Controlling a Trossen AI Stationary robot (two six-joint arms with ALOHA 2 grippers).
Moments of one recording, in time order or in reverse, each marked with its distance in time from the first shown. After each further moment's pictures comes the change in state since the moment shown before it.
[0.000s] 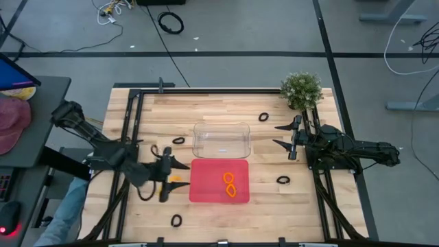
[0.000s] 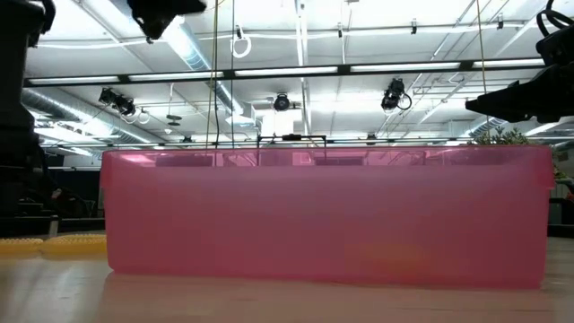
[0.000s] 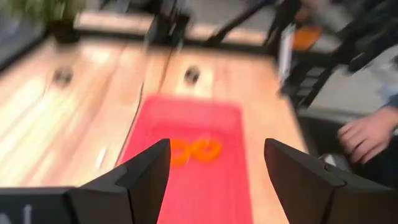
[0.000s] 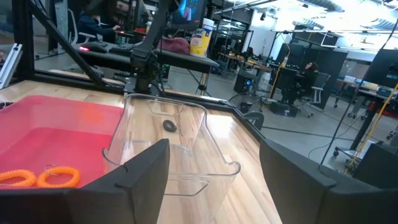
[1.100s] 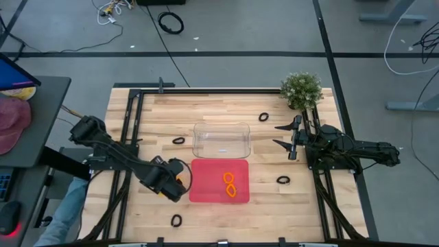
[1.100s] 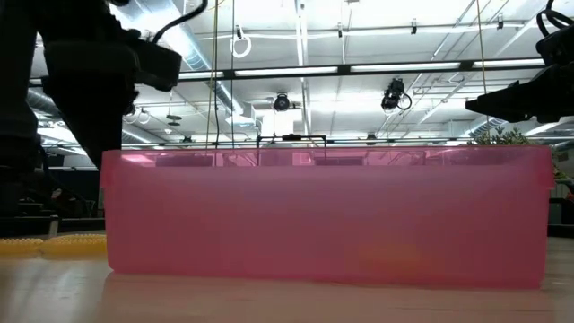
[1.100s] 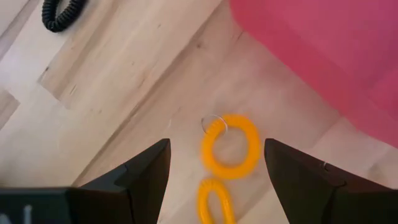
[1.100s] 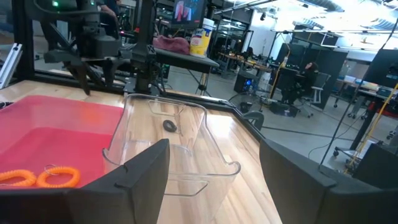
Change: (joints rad) left arm 0.079 0.456 0.176 -0.758 0.267 -0.828; right arm 0.000 0.000 0.000 0.000 0.000 0.000
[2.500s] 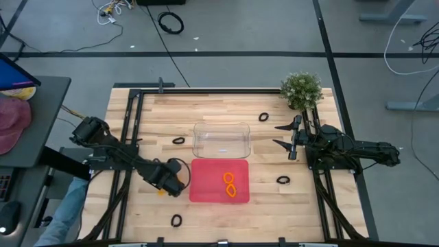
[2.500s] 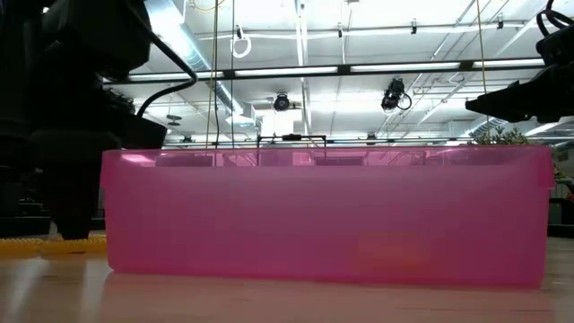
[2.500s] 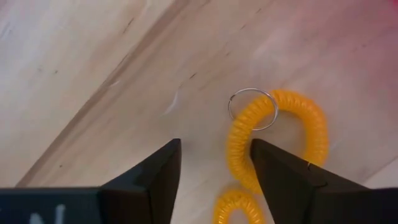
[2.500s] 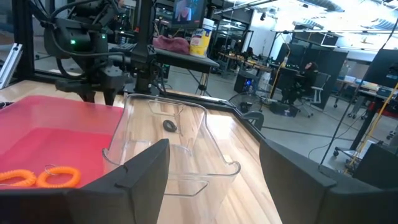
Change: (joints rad) left arm 0.047 0.047 -0.242 0.272 0.148 -0.025; right arm 0.000 0.000 0.000 0.000 0.000 0.000
